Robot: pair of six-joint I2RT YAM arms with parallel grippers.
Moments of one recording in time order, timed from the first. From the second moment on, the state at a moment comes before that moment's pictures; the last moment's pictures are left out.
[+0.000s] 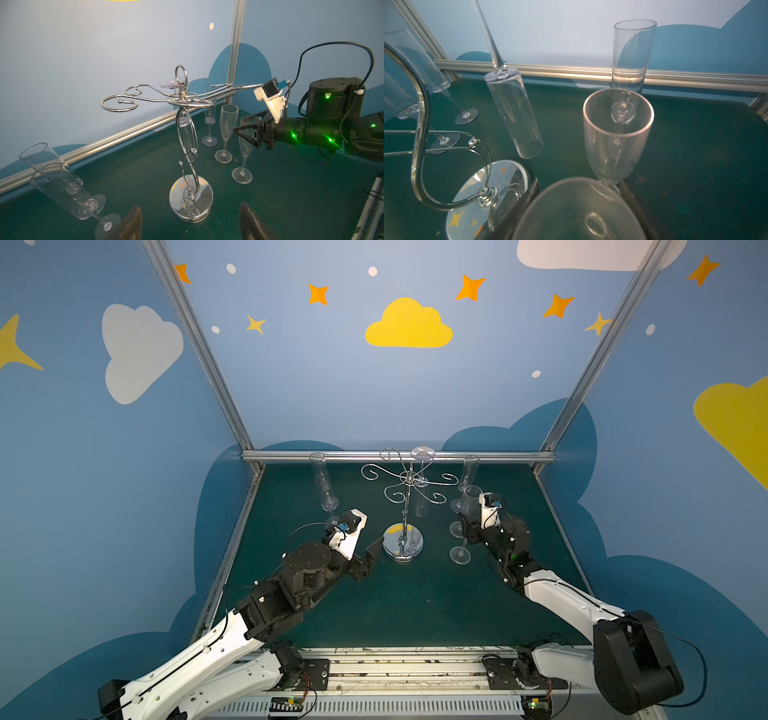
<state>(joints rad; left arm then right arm) -0.89 0.77 0.88 -0.32 -0.30 -0.03 0.34 1.23 0.56 0.41 -0.03 0.07</state>
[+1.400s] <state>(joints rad) -0.89 0.61 0.86 -0.36 -0.32 -0.08 0.34 0.78 0.78 -0.06 -0.11 0.04</state>
